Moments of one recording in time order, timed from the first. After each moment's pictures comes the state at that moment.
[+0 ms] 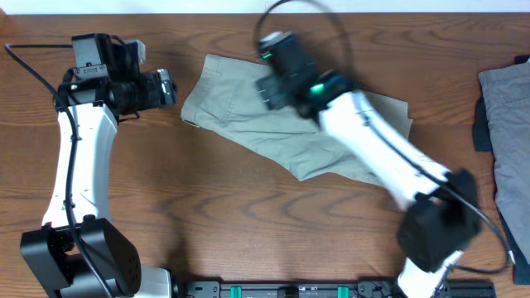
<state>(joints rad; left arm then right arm) 0.16 1.64 1.41 -0.77 0.30 -0.07 0.57 1.89 1.68 -0.67 0.18 0.05</state>
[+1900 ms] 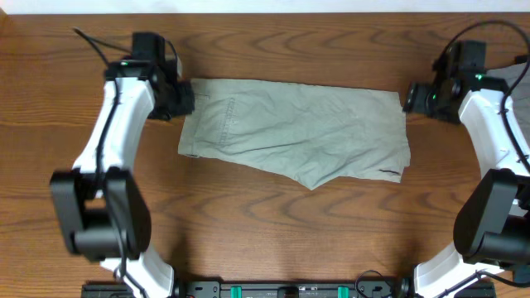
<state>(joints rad) 0.01 1.83 1.51 -0.91 0.15 -0.15 -0.16 1.82 1.41 -0.74 -0.04 0.12</state>
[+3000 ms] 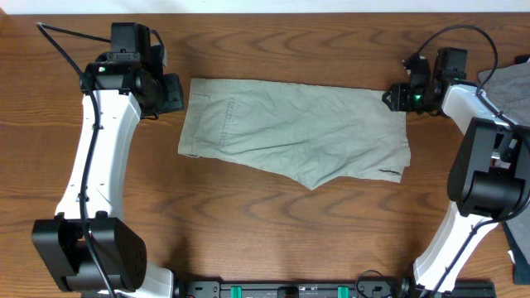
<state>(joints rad) 0.01 1.68 1.54 -1.02 0.07 -0.16 -0.19 2.15 1.43 -0.43 -0.40 -0.13</state>
